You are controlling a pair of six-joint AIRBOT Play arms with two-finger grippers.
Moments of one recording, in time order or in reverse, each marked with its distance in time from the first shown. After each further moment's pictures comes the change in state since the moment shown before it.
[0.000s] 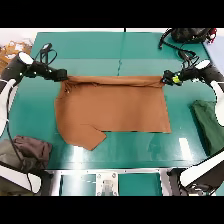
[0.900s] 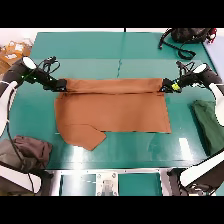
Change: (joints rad) left arm 0.000 0.000 -0.037 0.100 -0.150 -0.090; right arm -0.004 0.001 -0.049 -0.069 0.088 0.006
